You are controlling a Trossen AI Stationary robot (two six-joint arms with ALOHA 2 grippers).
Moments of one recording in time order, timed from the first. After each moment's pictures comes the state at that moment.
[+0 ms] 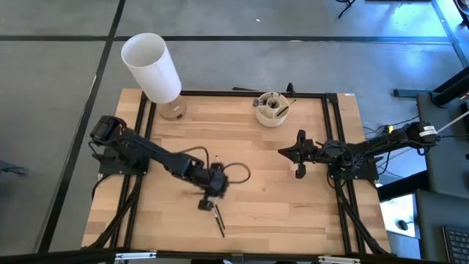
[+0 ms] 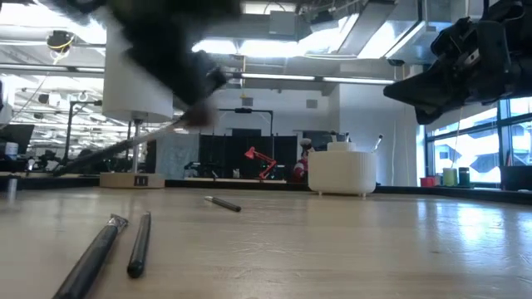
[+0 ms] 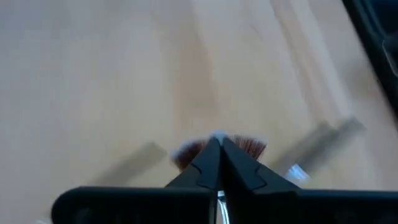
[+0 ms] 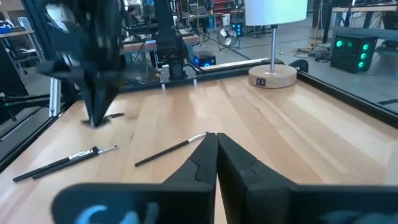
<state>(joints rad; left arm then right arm) -0.31 1.65 1.07 -0.33 -0.02 -0.13 0.13 0.81 0.02 0.76 0.26 0.13</state>
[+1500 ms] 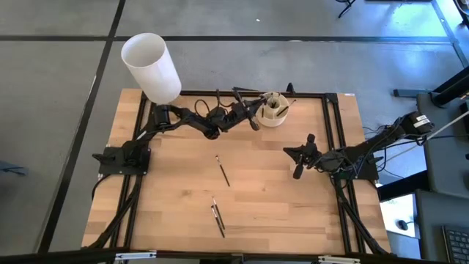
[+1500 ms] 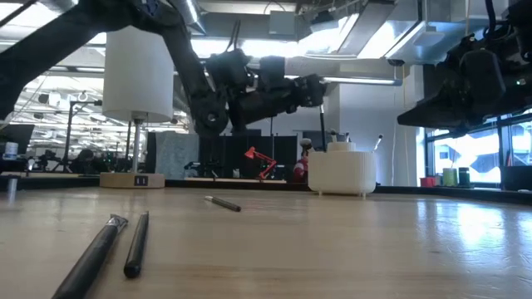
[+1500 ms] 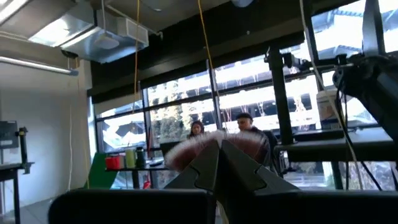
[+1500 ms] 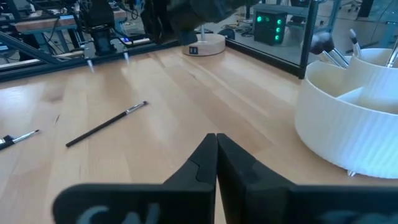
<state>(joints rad) 0.33 2.28 1.21 1.56 -0.14 0.20 0.39 0.81 0.02 0.55 0.80 0.28</state>
